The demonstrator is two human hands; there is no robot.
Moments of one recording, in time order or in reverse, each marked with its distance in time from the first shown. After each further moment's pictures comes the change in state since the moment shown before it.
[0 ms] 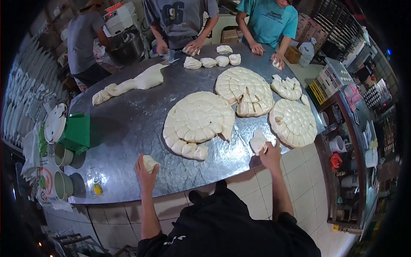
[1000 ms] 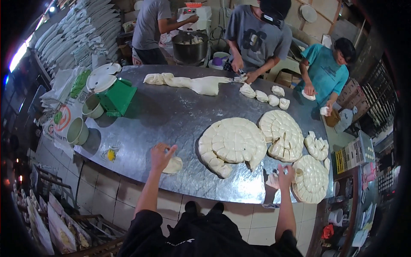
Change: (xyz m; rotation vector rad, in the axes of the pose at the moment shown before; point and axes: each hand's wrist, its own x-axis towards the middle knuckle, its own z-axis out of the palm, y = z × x) left_hand 0.038 -0.024 -0.041 0.056 0.258 -0.083; right_hand 0.091 -0.010 0.047 0.324 -0.019 -0.070
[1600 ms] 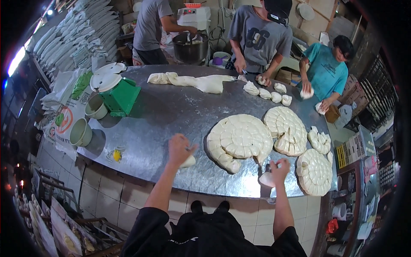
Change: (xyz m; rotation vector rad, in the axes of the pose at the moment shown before) left_hand -0.012 0.035 0.017 0.208 -0.147 0.437; right_hand -0.042 -0.059 0.032 -0.139 0.083 -0.204
